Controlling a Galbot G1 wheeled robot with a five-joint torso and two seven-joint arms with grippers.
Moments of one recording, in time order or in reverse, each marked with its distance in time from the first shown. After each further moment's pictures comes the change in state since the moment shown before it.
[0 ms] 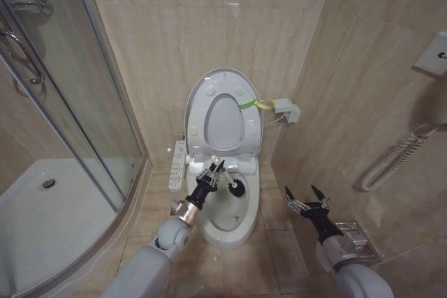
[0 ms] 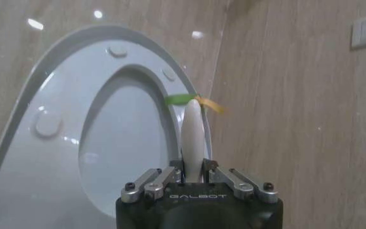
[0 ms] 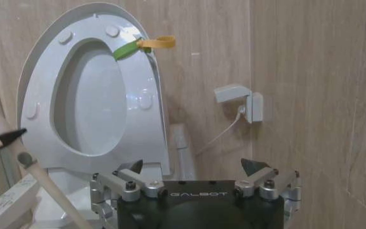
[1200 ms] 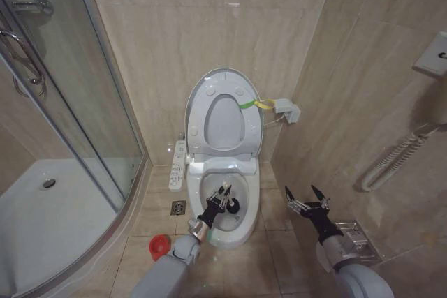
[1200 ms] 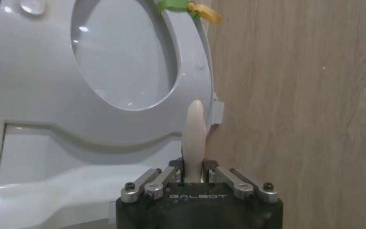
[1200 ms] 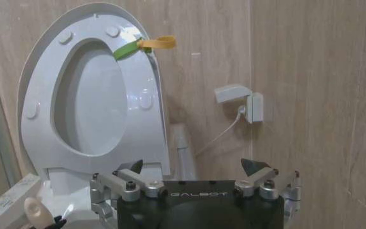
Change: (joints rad) left arm -0.079 -0.179 0.020 0.504 0.161 -0.180 0.060; right arm 0.000 0.000 0.000 0.000 0.000 0.000 0.000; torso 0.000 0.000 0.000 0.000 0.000
